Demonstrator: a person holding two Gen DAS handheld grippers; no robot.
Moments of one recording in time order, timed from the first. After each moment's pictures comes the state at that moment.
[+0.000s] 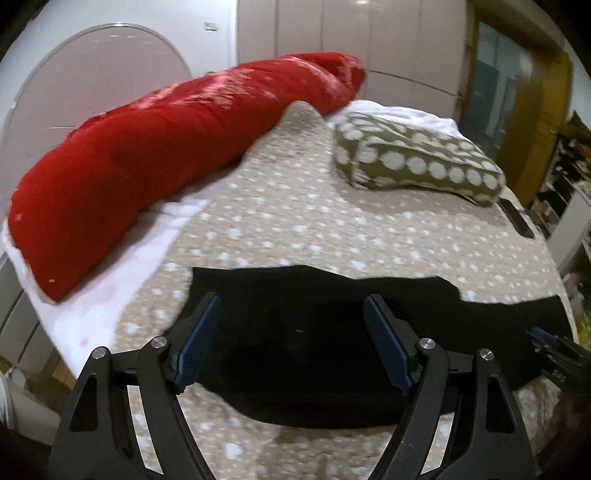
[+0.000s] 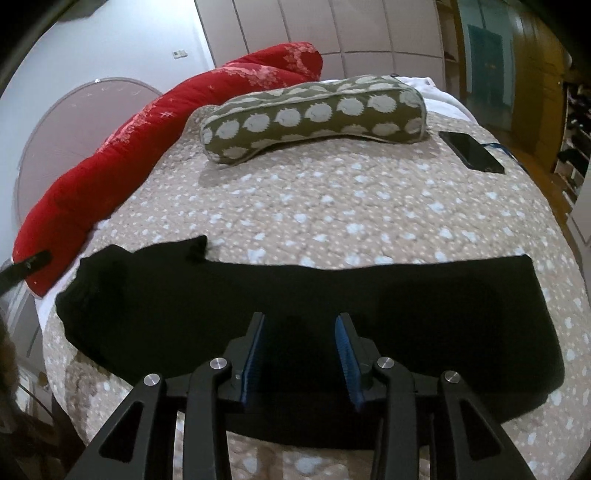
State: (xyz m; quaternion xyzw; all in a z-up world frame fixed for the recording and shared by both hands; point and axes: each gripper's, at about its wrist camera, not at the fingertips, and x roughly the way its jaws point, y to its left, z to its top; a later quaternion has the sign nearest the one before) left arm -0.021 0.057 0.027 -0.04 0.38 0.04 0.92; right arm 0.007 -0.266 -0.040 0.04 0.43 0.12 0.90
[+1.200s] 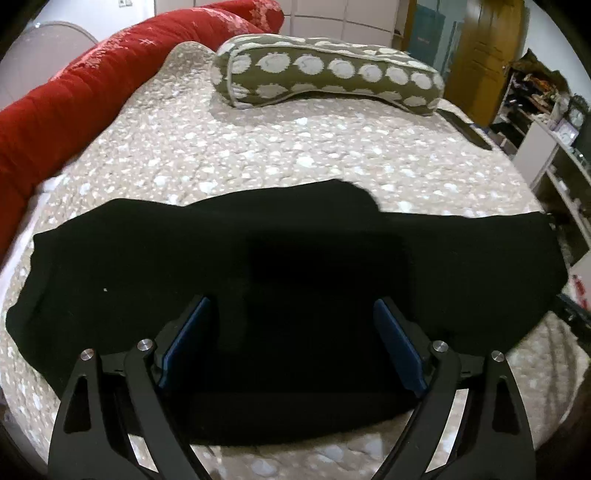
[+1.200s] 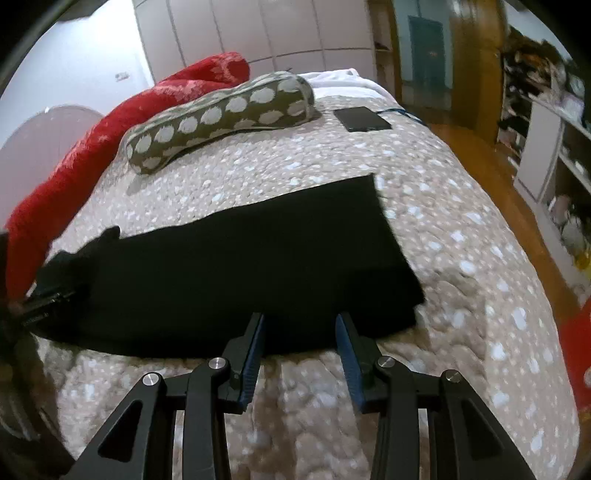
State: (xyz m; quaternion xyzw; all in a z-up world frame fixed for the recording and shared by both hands) left arm 0.009 -0.054 -0.050 -0.01 0.46 -0.07 0.89; right arm -0.057 -0.372 -0.053 0.08 0.43 0.01 0.90
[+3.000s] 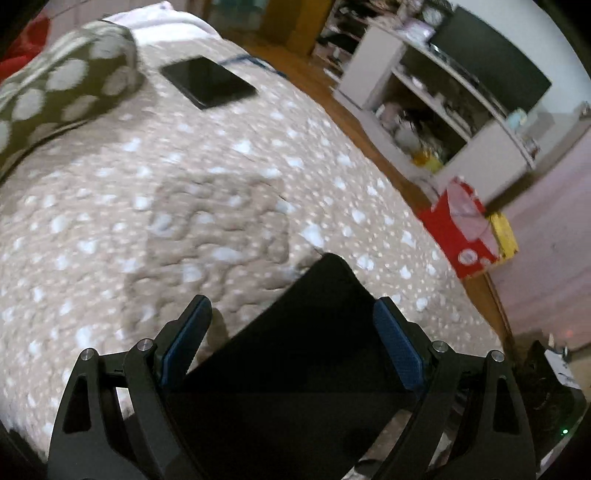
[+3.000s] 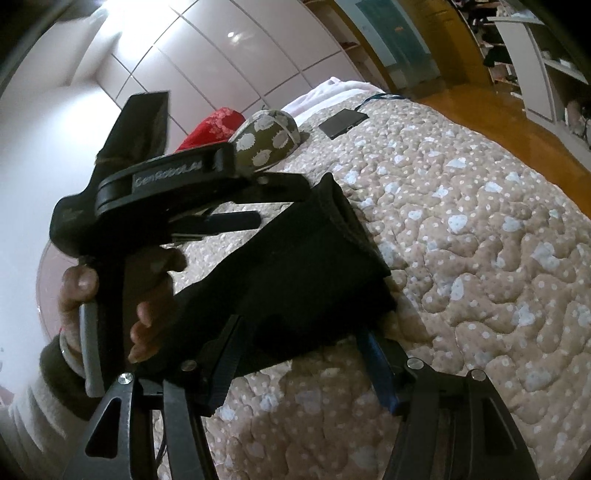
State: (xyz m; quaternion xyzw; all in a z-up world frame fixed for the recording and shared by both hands) left arm 0.109 -0.343 -0.041 0.08 0.53 -0.39 0.75; right arm -0.071 -0.425 -0.078 0.27 0.35 0.08 0.89
